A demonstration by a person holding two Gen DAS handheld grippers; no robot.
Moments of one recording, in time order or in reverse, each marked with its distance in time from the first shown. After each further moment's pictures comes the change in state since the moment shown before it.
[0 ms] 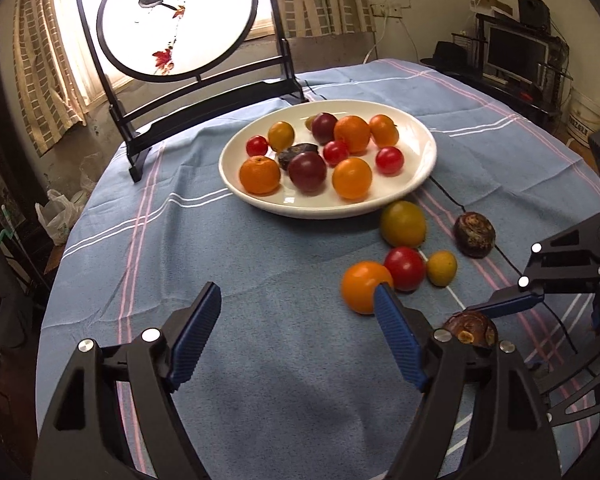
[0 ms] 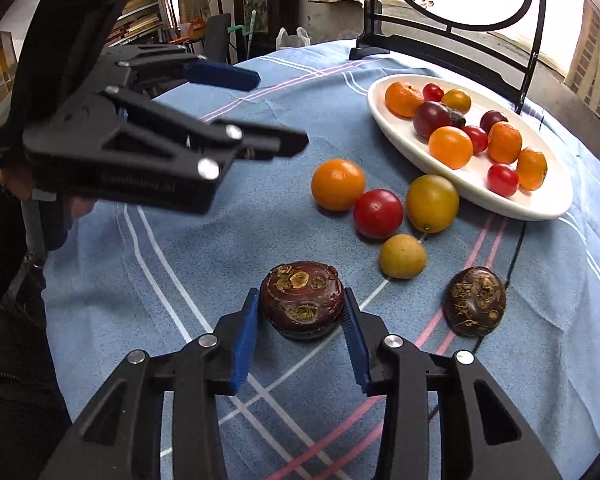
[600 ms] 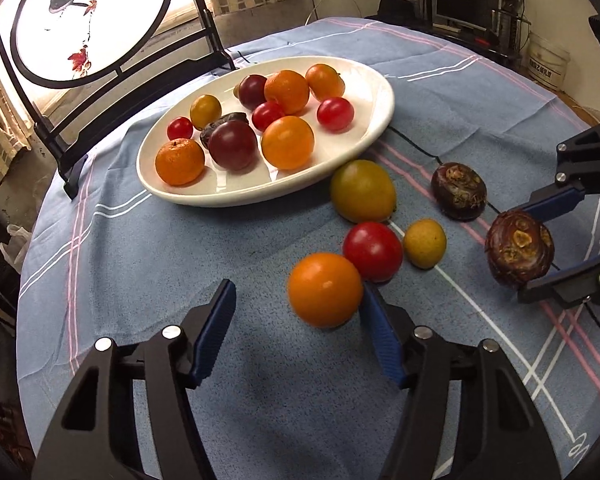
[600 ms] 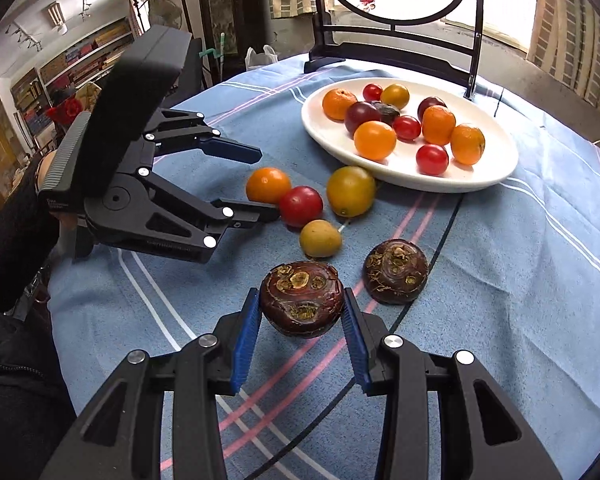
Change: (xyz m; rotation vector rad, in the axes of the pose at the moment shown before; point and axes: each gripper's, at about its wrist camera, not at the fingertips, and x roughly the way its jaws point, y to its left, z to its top) left arm 0.051 -0.025 0.004 0.166 0.095 -0.116; right arm -0.026 -0.045 -0.016 0.122 -0.043 -0.018
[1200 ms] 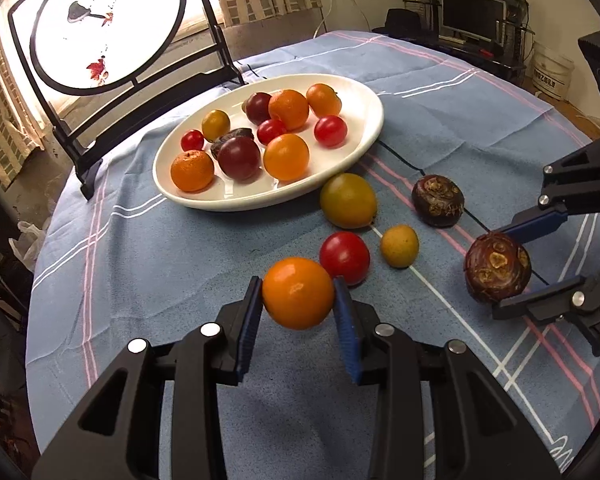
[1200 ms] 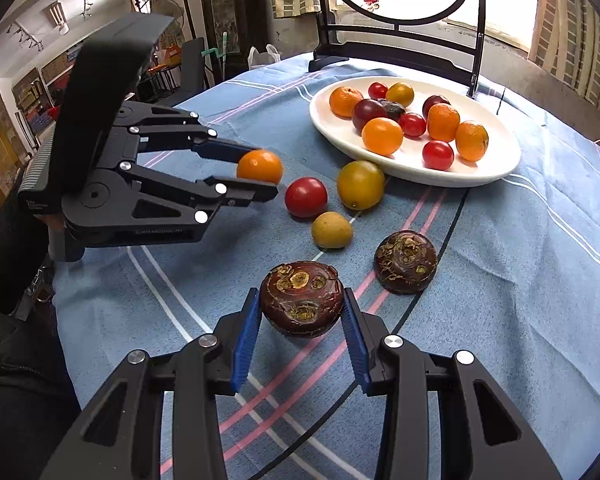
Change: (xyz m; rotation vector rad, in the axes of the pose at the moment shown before) left arm -0.031 -0.015 -0.005 -0.031 -0.043 0.062; right arm -0.006 0.014 -0.007 -0.011 -0.007 0.002
